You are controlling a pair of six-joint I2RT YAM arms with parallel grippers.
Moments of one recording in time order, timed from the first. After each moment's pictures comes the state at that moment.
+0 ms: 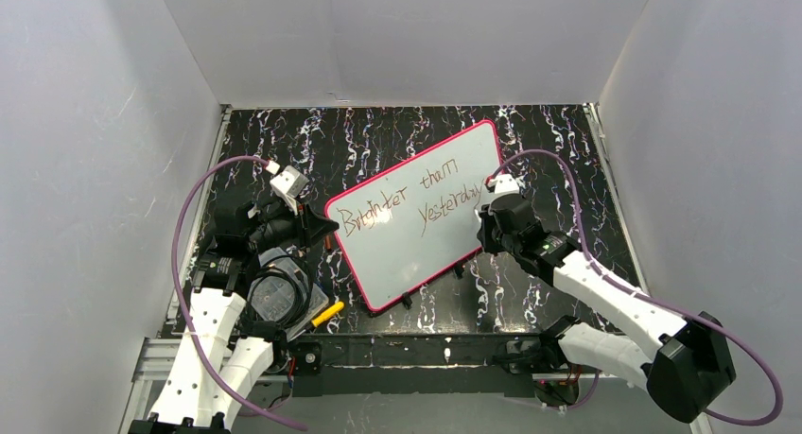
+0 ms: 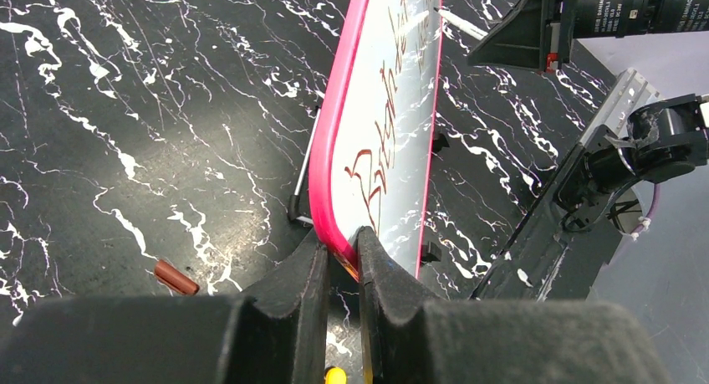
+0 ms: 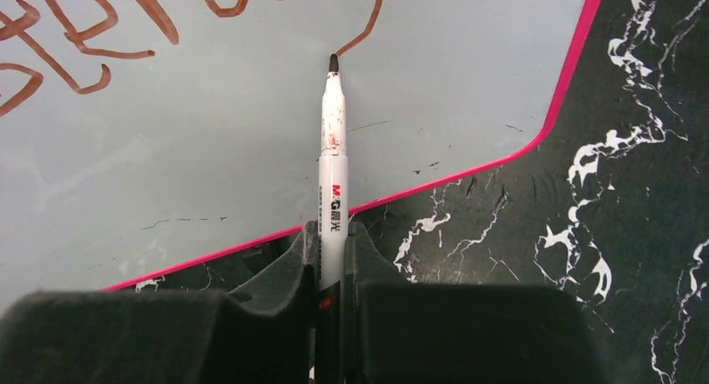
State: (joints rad) left arm -0.13 0.72 0.77 -0.47 0.74 -0.02; right arm 0.65 1.02 0.66 -0.36 0.20 0.31
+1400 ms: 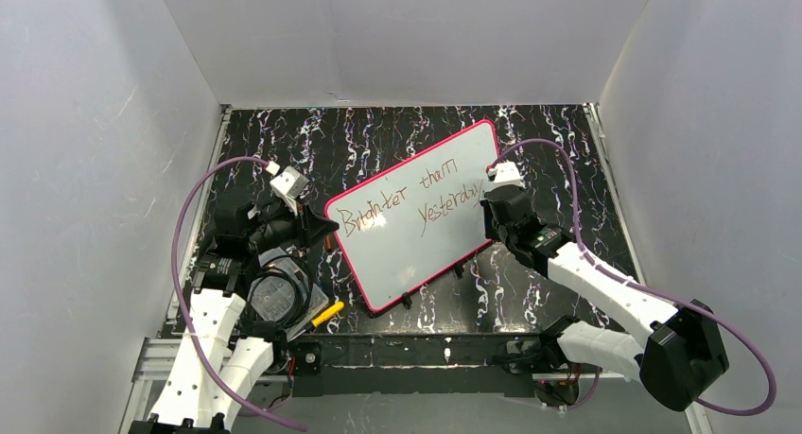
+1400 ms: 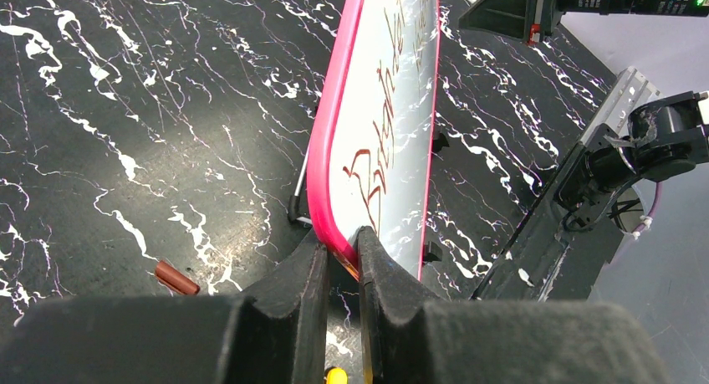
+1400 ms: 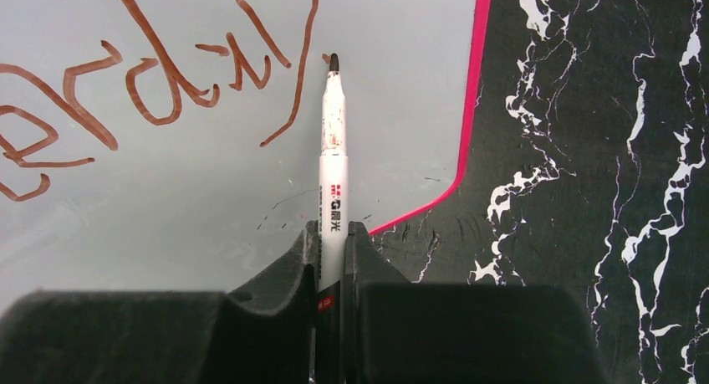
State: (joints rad) left arm -0.13 0.71 0.76 -0.47 0.74 -0.01; right arm 0.63 1.08 0.70 -0.30 0.37 0.25
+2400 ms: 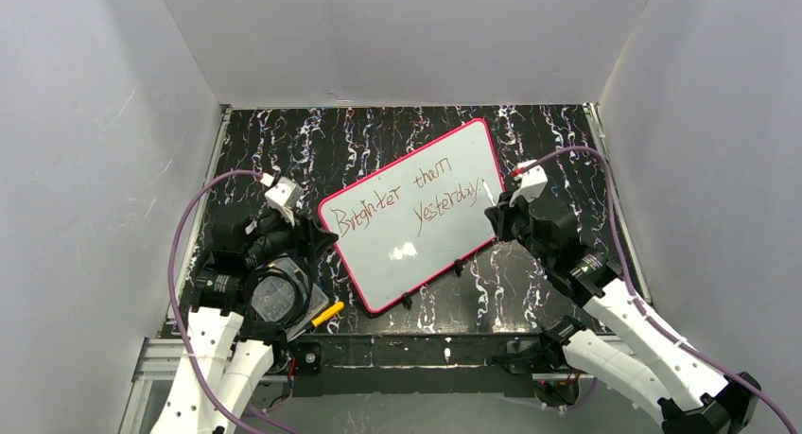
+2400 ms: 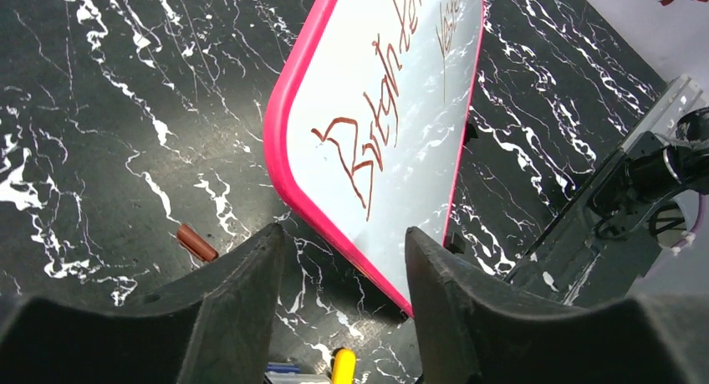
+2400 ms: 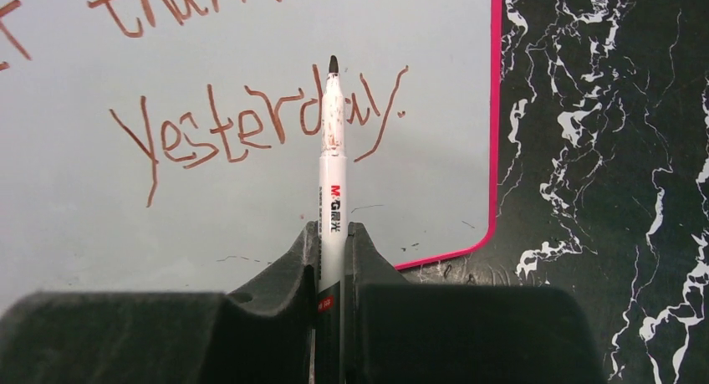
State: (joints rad) left arm -0.13 0.61 0.72 -0.52 0.64 -0.03; right arm 0.63 0.75 0.70 -0.32 0.19 0.18
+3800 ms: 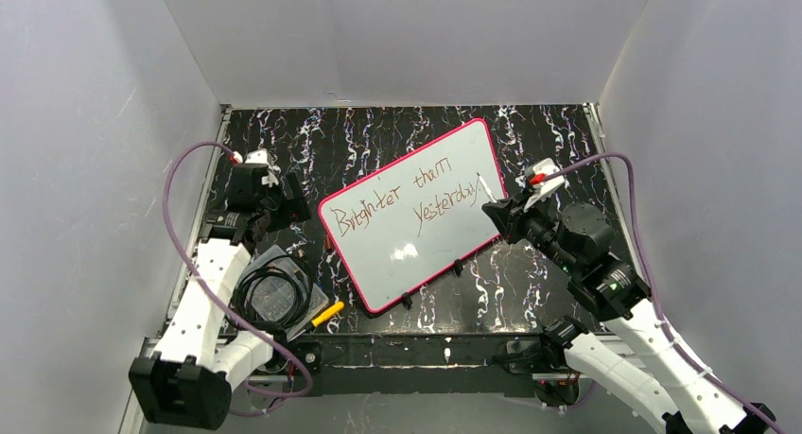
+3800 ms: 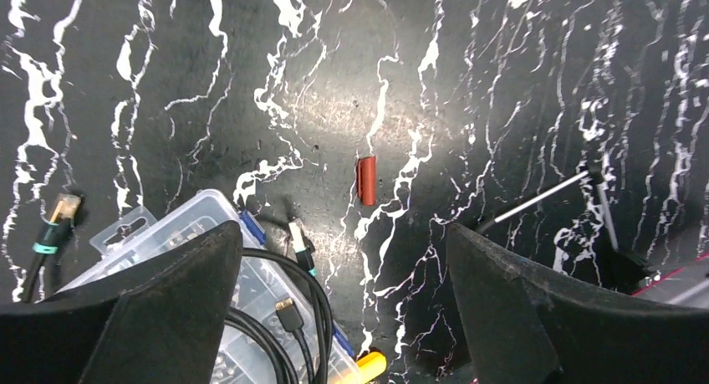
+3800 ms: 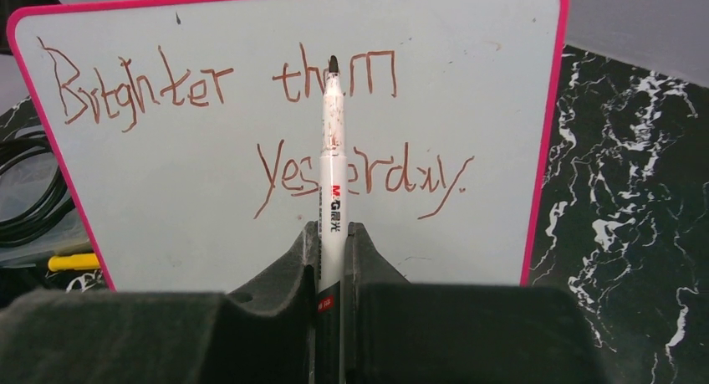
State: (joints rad) left arm -0.12 0.97 0.96 -0.75 -0.06 -0.37; right arm 0.63 0.61 0.77 -0.32 -0.04 0.11
